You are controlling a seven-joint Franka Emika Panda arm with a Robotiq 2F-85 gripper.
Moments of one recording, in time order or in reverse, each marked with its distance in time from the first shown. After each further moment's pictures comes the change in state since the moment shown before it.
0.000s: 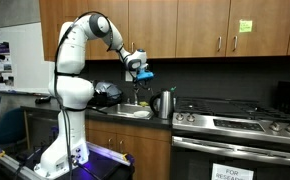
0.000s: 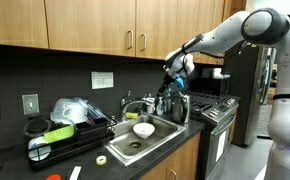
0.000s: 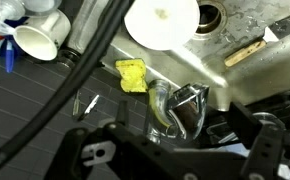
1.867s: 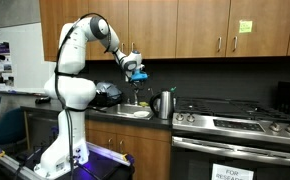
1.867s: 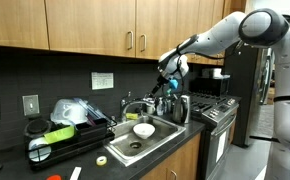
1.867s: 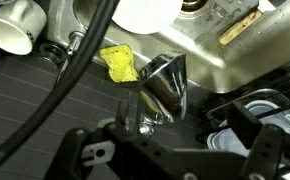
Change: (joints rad) arm 0.206 0.022 -0.122 0.009 0.023 0.050 0.159
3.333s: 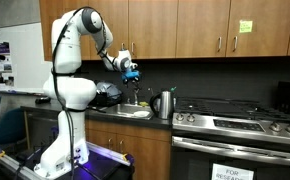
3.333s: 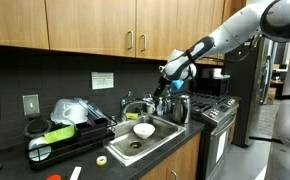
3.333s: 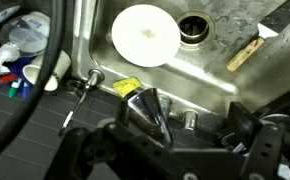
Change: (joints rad) arm 0.044 -0.164 0.009 -0.229 -0.577 0.117 0.645
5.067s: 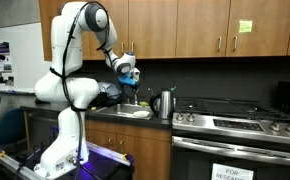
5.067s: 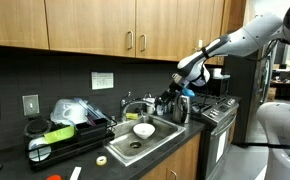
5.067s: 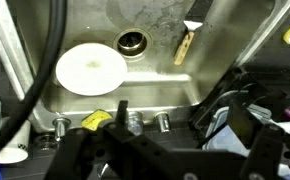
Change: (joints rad) arm 0.793 -0.236 -0.821 -0.209 0.313 -0.018 -0.076
